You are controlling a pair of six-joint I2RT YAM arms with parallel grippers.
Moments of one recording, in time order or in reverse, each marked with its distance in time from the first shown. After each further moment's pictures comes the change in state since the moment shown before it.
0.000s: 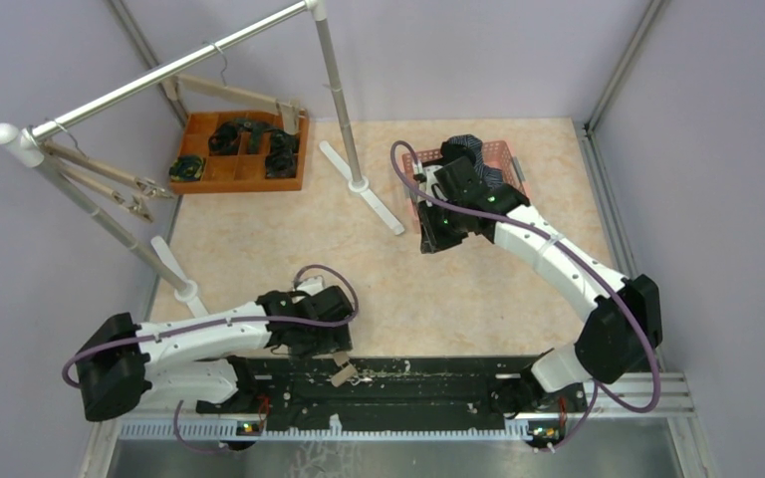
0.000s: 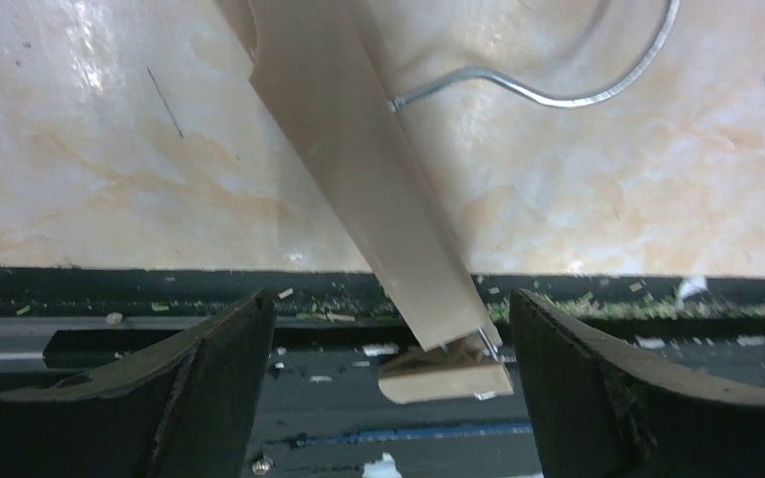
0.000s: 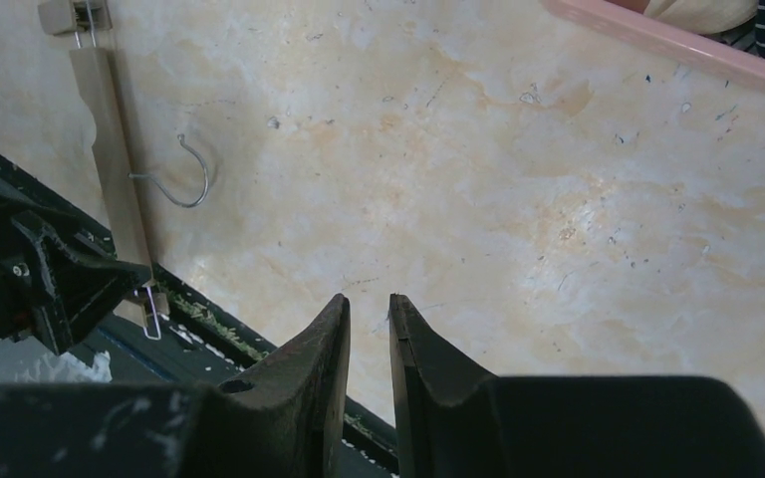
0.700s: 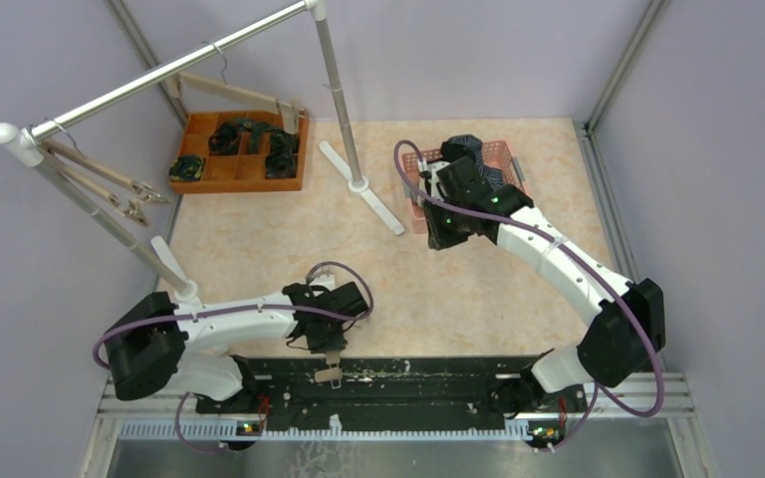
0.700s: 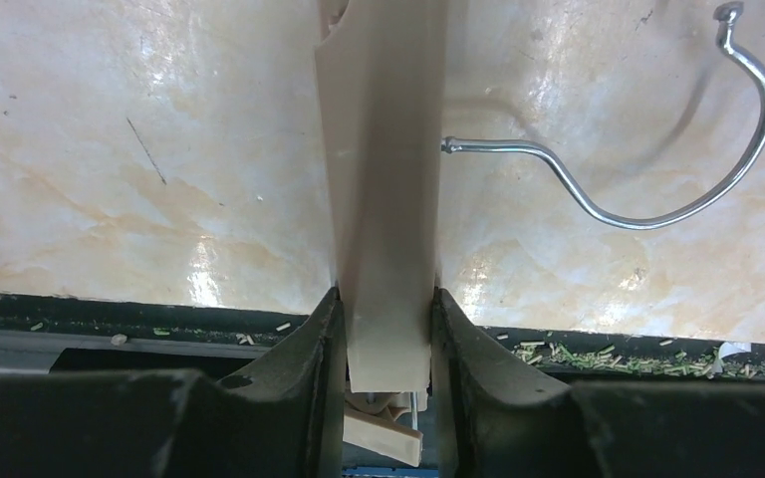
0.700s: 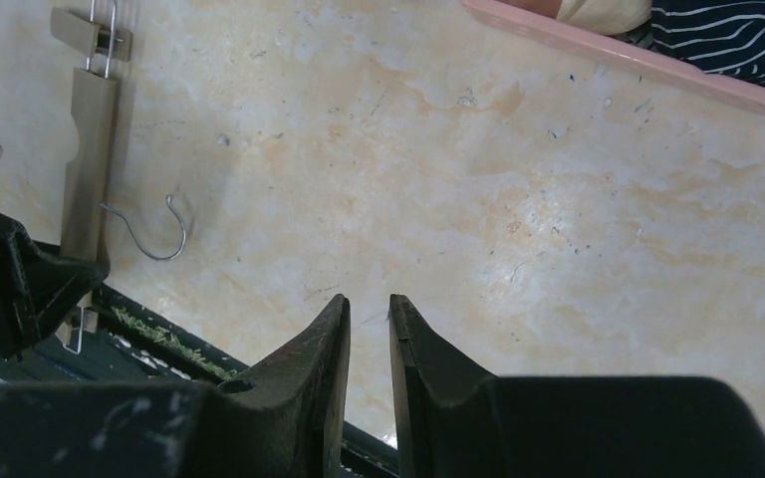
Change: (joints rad) left arm 0.001 0.242 0.083 0.020 -0.045 0.026; right arm 0.000 -0.020 0.000 -0.006 0.100 -0.002
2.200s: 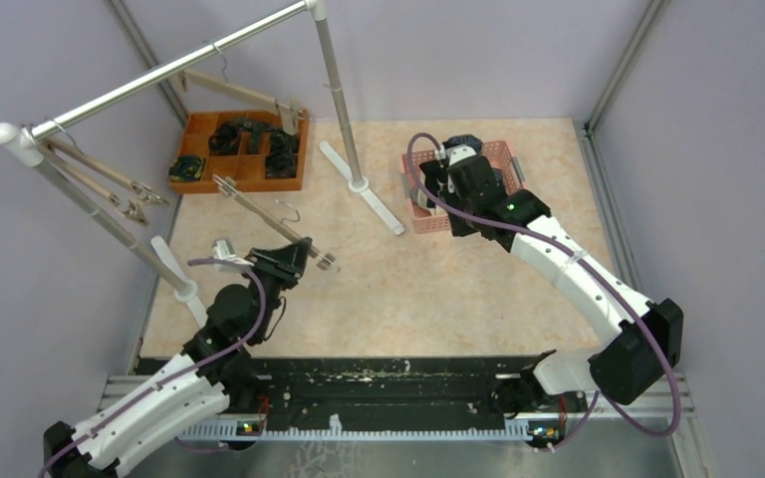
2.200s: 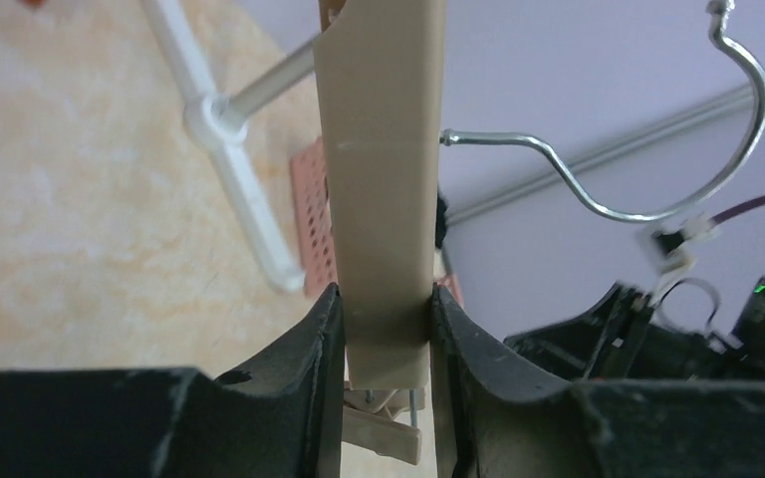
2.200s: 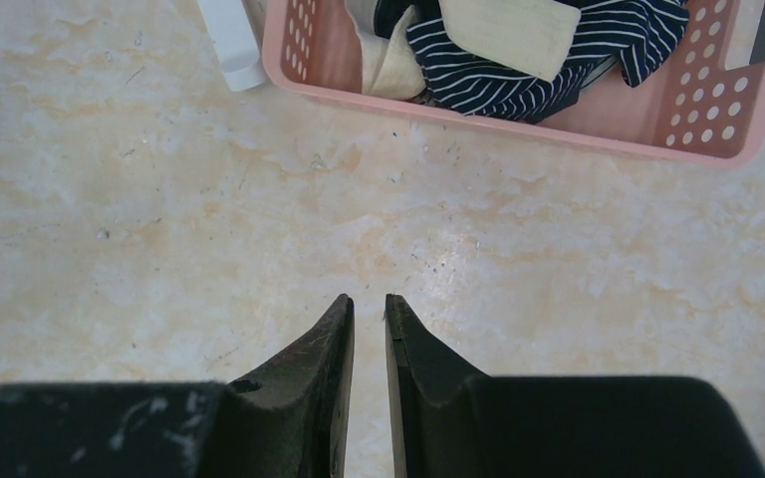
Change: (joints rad) left arm 0.277 -0.907 -0.422 0.938 -0.340 0.160; right arm -0.002 -0.095 -0.013 0.049 0.315 -0.027
